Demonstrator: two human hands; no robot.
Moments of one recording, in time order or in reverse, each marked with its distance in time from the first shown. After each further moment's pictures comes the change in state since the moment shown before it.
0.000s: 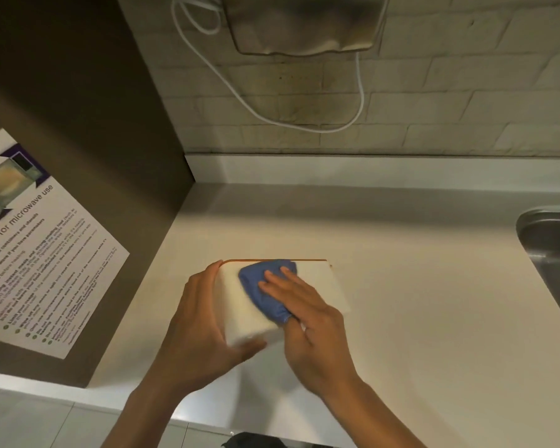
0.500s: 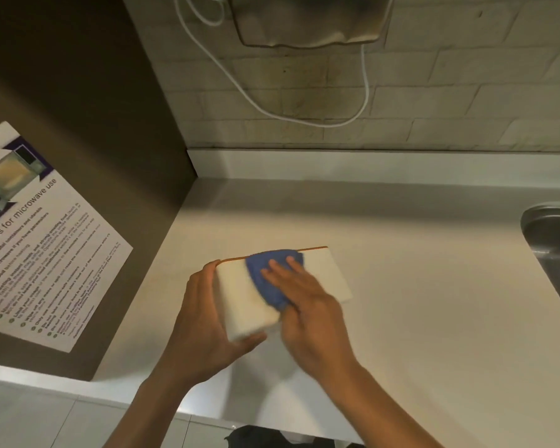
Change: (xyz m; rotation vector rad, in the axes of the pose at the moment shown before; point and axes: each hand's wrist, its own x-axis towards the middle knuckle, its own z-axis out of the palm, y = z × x) left_hand 0.001 -0.028 0.015 -0.082 0.050 0.057; right_hand 0.009 -0.004 0.005 -0.166 -0.082 0.100
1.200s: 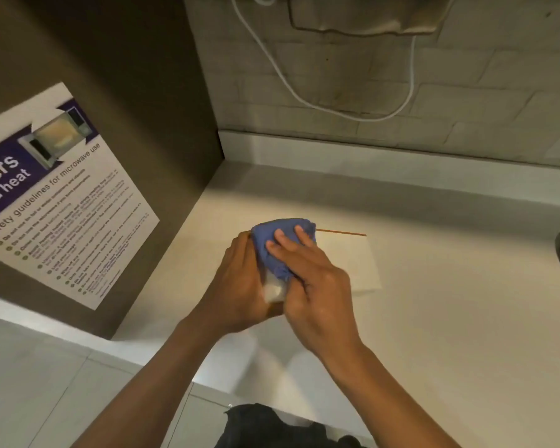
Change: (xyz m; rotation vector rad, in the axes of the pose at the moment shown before) left_hand 0.031 0.012 0.011 0.144 -0.035 -0.025; right_hand 0.017 -0.035 0.005 0.079 0.013 -0.049
